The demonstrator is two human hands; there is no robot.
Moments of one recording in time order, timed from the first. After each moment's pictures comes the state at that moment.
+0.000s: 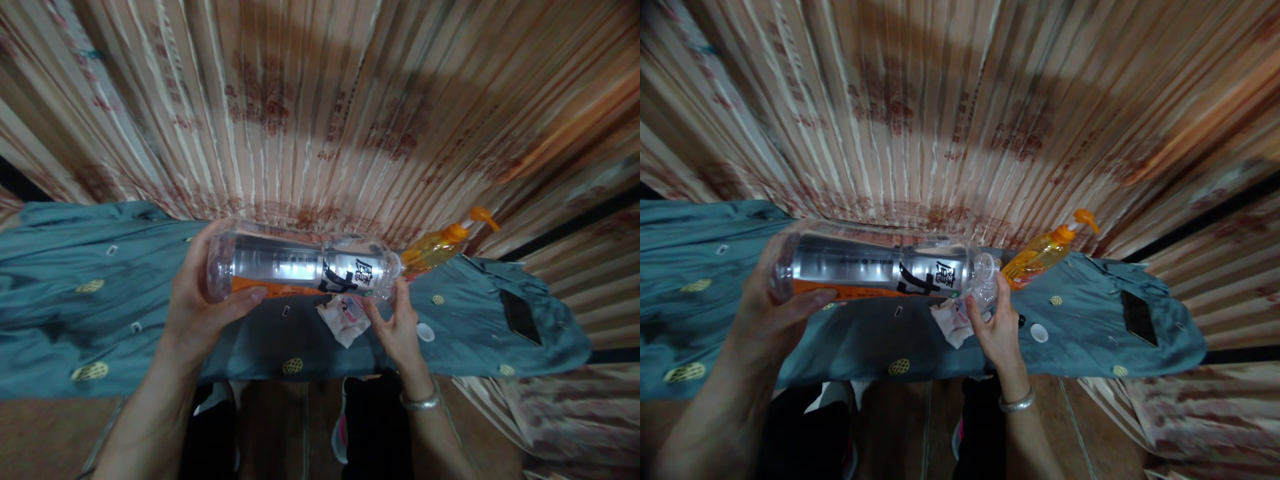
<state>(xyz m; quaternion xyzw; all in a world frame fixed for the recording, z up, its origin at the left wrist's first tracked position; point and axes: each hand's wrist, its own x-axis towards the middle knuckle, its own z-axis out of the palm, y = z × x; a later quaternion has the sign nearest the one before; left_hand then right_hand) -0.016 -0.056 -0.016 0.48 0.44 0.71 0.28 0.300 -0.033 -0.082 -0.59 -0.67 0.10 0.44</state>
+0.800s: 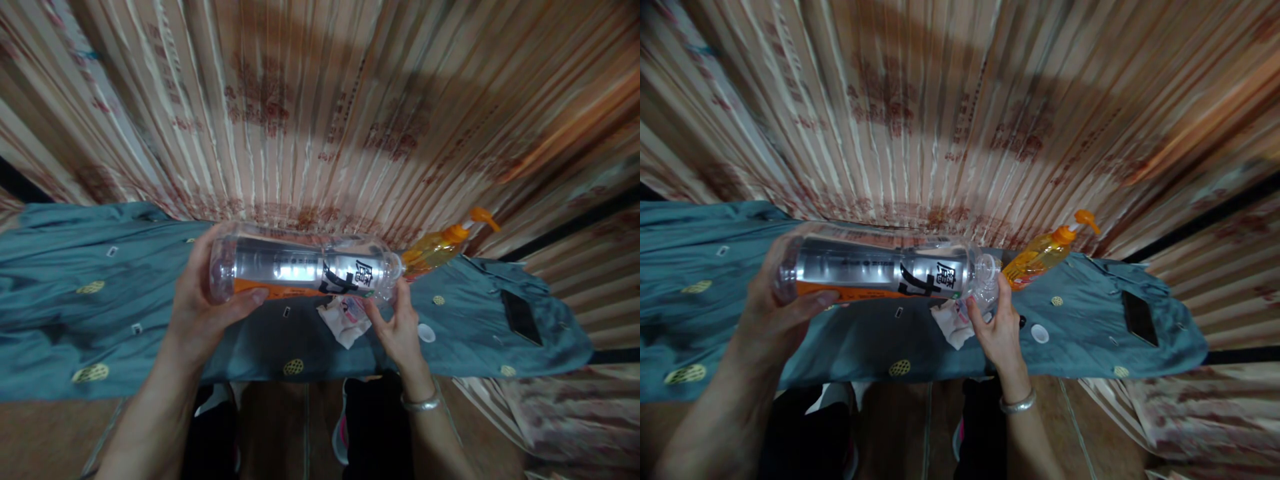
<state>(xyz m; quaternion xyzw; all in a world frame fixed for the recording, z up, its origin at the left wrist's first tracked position) -0.013 -0.053 -0.012 0.47 0.41 0.72 0.31 0.301 -0.033 -0.087 -0.58 -0.67 0.09 0.45</state>
